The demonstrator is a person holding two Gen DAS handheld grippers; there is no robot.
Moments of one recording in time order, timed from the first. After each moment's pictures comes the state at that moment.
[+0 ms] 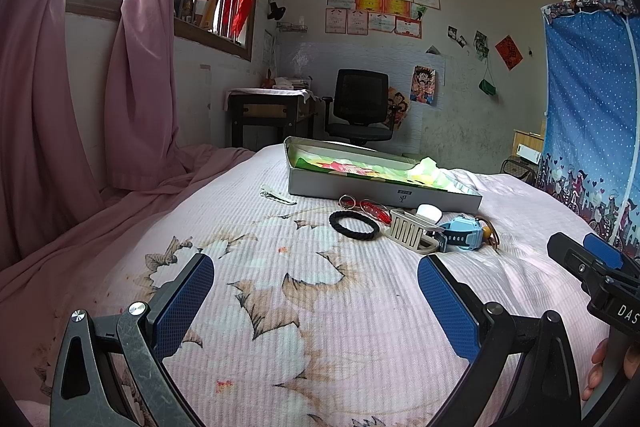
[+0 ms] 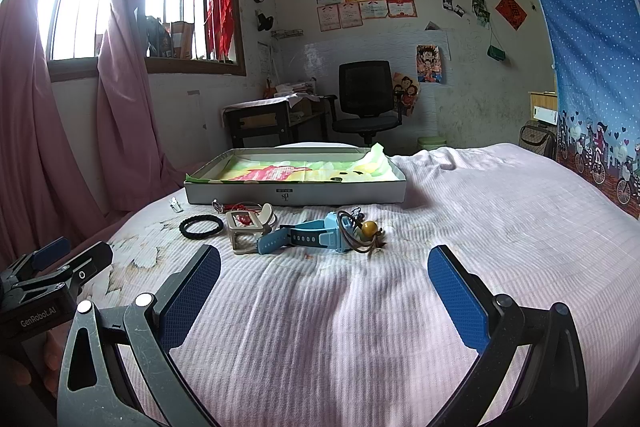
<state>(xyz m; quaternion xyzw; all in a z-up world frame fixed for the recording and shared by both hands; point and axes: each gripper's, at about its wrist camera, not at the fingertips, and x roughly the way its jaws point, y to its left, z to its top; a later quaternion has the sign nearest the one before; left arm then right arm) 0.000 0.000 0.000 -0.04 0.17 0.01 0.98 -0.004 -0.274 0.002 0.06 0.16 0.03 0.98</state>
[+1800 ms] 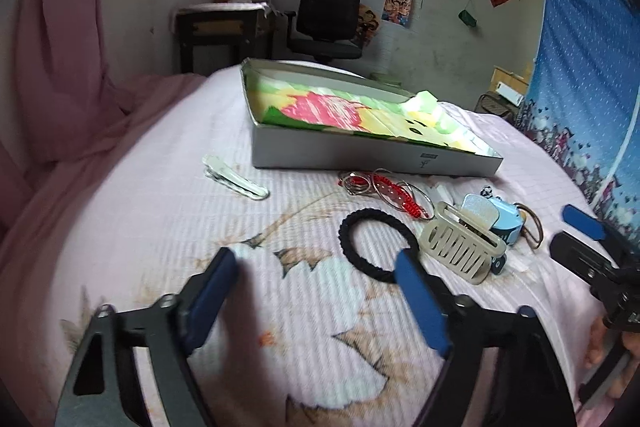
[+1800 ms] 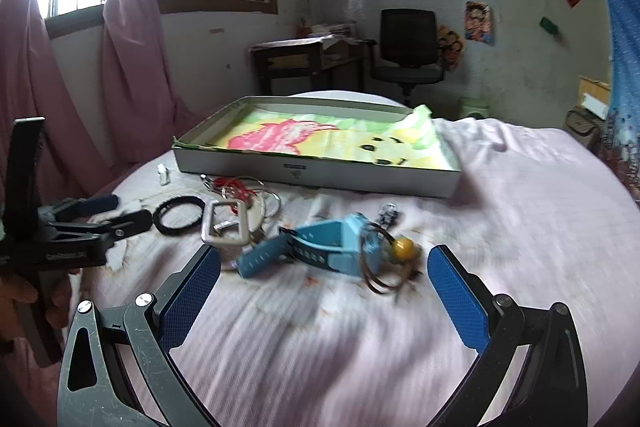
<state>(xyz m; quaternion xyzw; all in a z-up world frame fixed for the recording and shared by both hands) 0.144 0.025 -0.014 -0.04 0.34 -0.09 0.94 0.111 -0.253 0.004 0.03 0.27 0.12 0.96</state>
